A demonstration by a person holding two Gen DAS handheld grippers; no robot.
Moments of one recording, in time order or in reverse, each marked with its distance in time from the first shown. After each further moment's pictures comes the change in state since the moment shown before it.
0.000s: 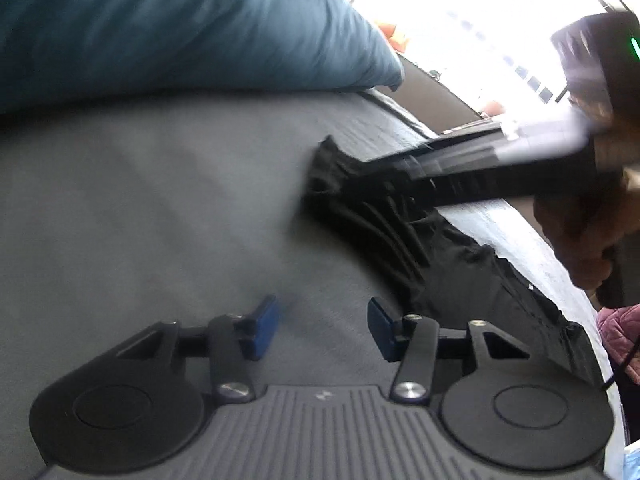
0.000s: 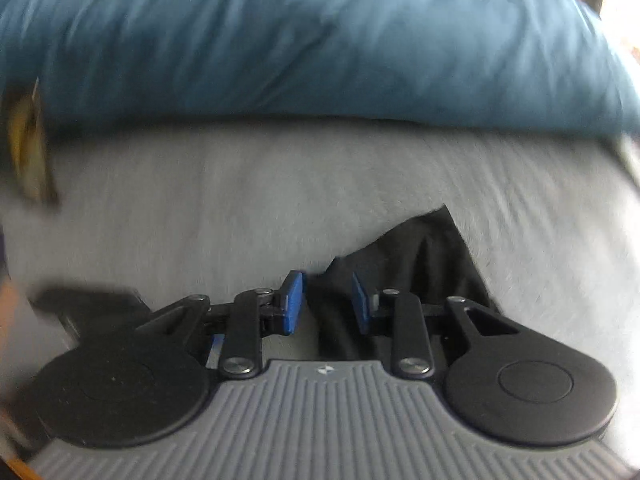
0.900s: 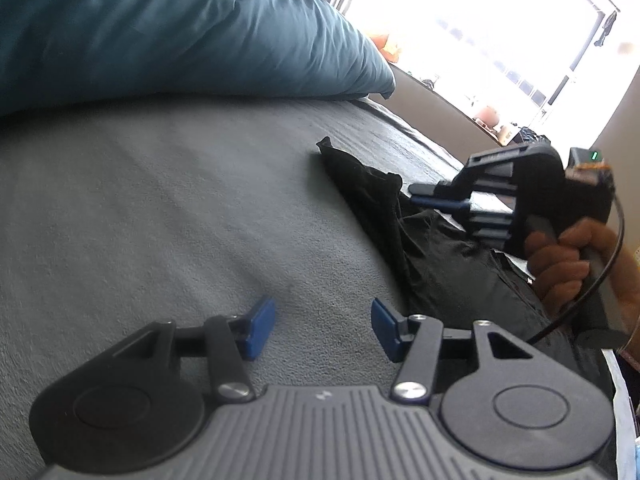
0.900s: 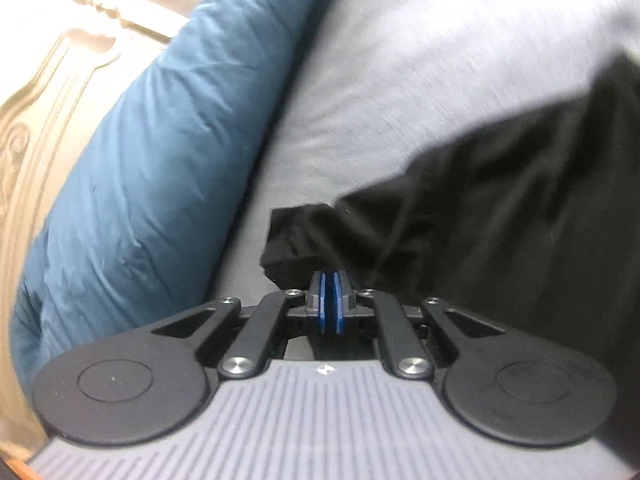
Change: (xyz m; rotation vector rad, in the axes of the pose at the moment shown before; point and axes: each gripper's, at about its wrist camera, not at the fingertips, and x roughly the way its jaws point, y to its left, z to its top) left arm -0.004 -0.003 -0.021 0.037 -0.057 -0.009; right arm 0.002 -0.112 -0.129 1.265 -0.367 0.189
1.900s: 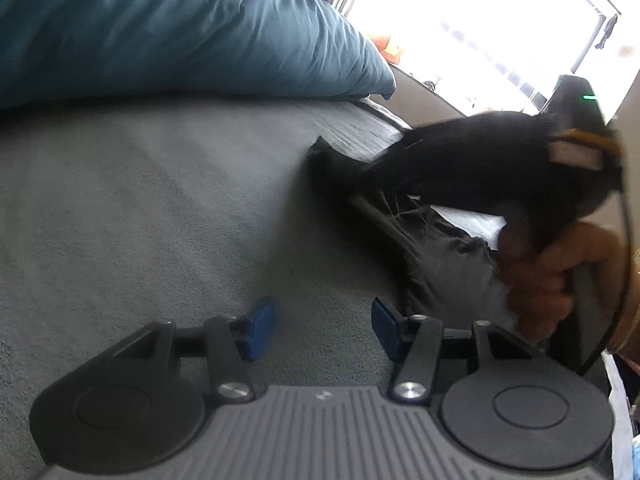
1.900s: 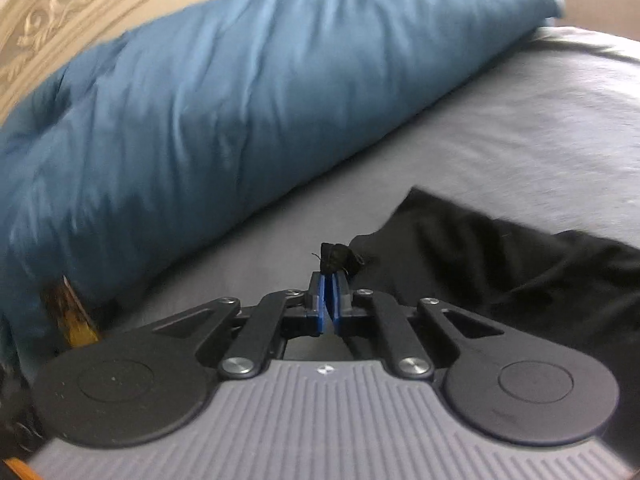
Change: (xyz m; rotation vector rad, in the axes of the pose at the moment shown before) left arm -0.013 -0.006 -0.005 -0.006 0.000 0.005; right arm 0.015 0.077 -0.062 -0.584 0.153 0.061
